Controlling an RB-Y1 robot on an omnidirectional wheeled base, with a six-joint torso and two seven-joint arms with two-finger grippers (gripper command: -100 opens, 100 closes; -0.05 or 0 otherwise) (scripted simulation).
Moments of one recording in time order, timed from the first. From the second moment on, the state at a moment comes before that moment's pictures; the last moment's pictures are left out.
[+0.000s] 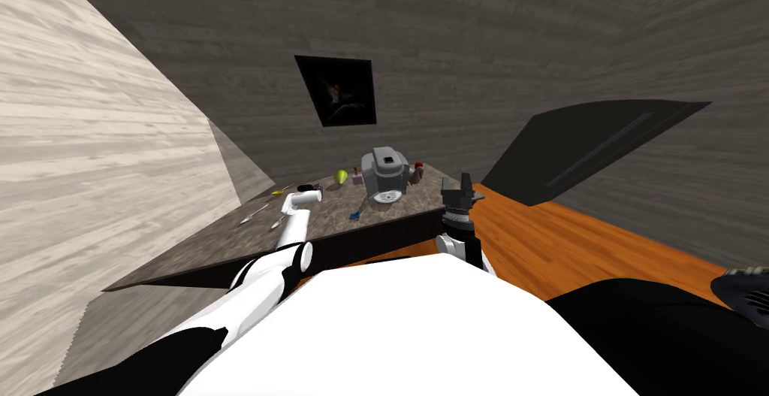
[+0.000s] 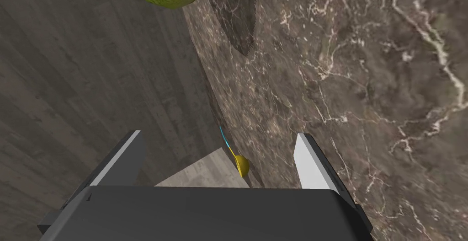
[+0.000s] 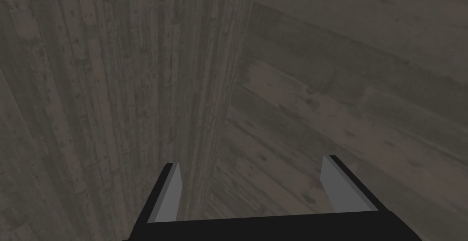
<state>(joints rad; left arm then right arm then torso) -0.55 0.45 0.33 -1.24 0.02 0.83 -0.06 0.48 0.00 -0.04 -2.24 -0.12 -0.63 0.04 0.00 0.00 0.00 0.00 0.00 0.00</state>
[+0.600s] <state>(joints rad) -0.69 0.47 0.34 -1.06 0.05 0.99 -0.07 0.48 0.00 -0.04 -2.24 -0.12 -0.63 0.04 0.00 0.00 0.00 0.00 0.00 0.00</state>
